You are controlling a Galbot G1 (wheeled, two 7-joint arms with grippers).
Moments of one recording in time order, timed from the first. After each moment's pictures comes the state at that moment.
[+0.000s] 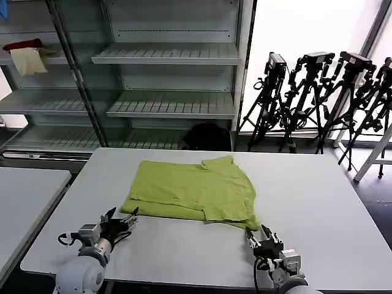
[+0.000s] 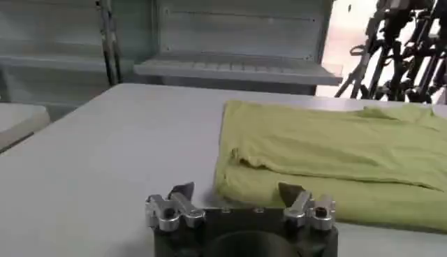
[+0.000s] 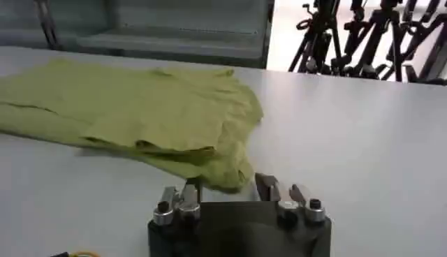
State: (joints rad) left arm 1.30 -1.26 -0.56 -1.95 -0.39 0.56 -0.06; right arm -1.49 1.34 0.45 2.15 0.15 -0.58 0.04
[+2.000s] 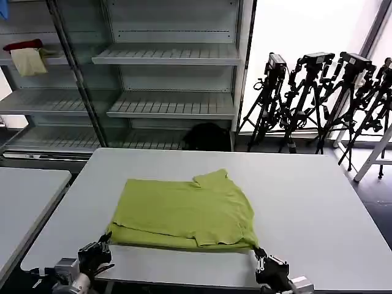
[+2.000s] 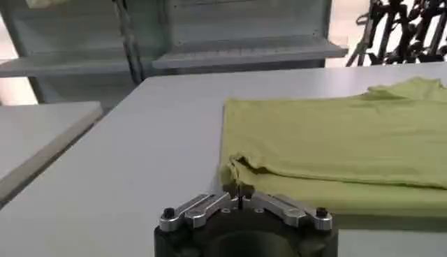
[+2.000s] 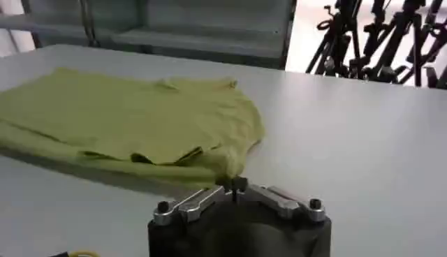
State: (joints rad) left arm 1.65 -1.22 -0.69 -2.20 -0.35 0.55 -0.09; right arm -1.79 1.28 0.46 2.39 0.12 -0.58 0.00
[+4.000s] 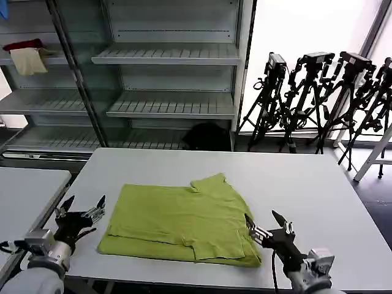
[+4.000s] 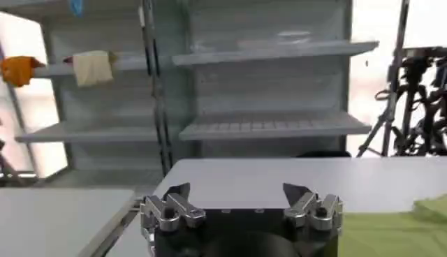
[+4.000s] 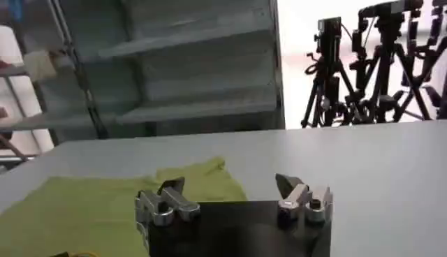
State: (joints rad) left arm 1.41 -1.18 -0.78 -2.22 -0.44 0.57 -0.07; right arm -1.43 1.35 0.55 2.30 0.41 -0.58 0.01
